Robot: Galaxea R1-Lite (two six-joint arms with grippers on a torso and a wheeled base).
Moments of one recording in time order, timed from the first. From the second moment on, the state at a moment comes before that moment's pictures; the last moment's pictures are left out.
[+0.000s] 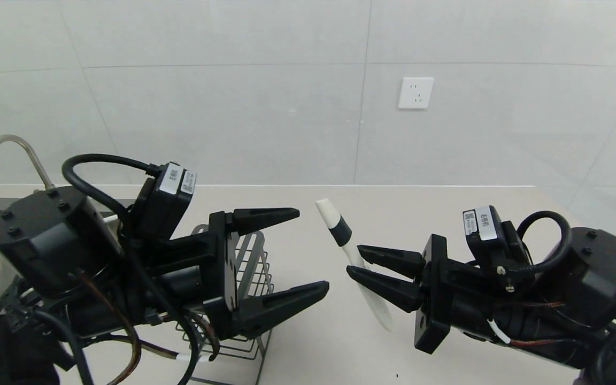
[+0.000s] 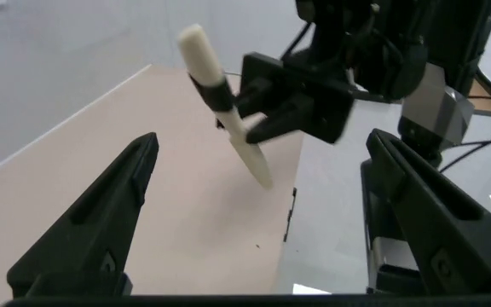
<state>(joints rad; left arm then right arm) -0.63 1.62 -0.45 -1.28 -0.68 -0.04 0.71 1.83 -0.33 -1.56 0.49 -0.02</state>
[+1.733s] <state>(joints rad) -0.71 1.88 -0.64 -1.57 -0.65 -0.29 0.74 1.80 -0.36 -1.57 0.49 -0.02</state>
